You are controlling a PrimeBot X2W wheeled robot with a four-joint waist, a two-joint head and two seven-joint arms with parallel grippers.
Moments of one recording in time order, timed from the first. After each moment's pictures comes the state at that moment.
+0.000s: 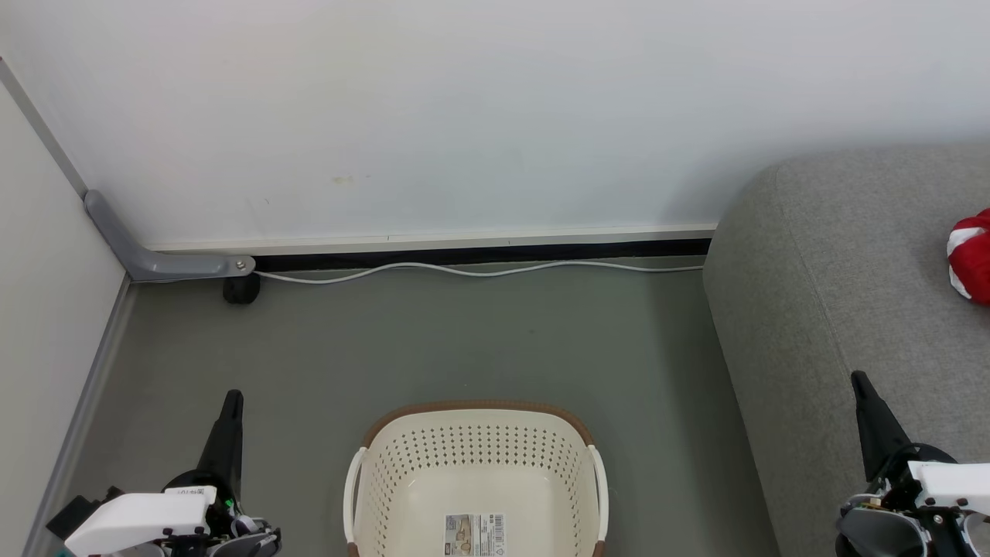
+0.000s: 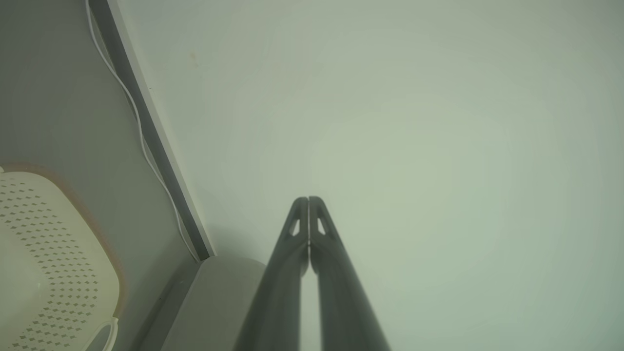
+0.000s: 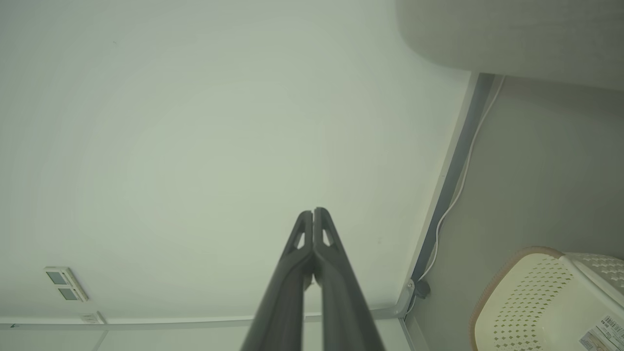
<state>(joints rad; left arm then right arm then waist) -0.05 0.04 0.08 0.27 -1.61 -0.12 0.11 -0.09 -0.04 -0.13 0.28 1.60 0.13 0.11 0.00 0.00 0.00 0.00</state>
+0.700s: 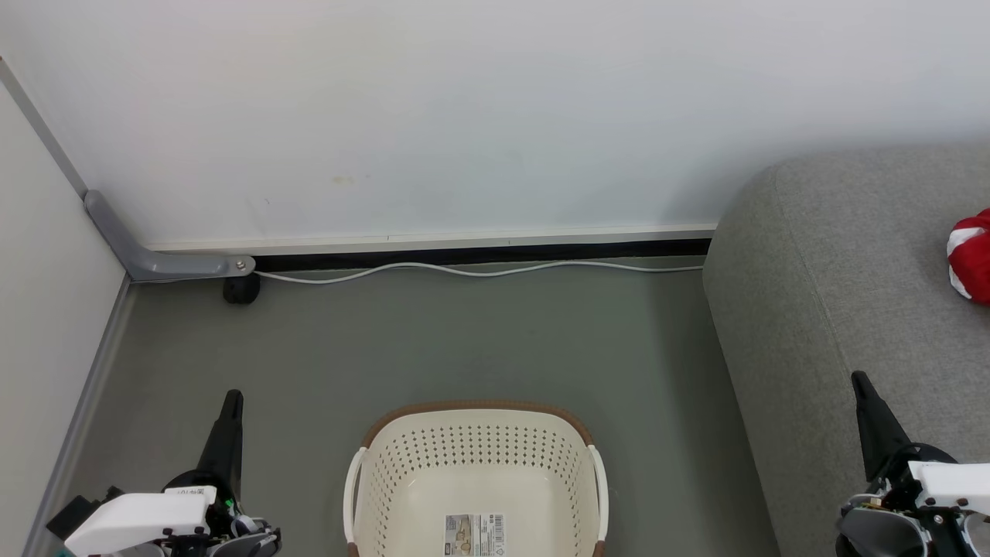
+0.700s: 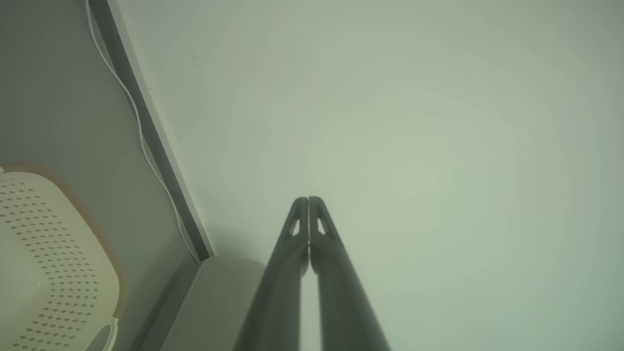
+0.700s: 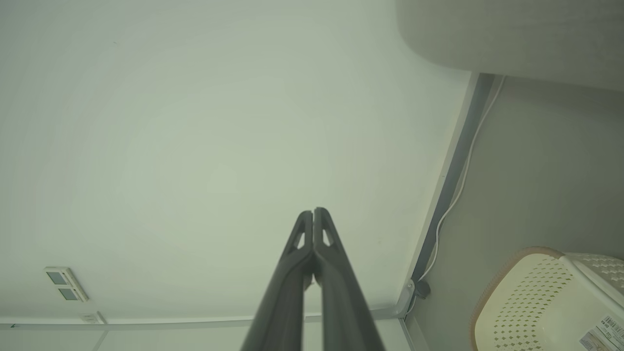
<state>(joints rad) -0.05 0.04 0.08 0.27 -1.61 -0.12 0.11 -0.09 -0.04 -0.13 0.28 1.60 0.13 0.11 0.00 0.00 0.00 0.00</state>
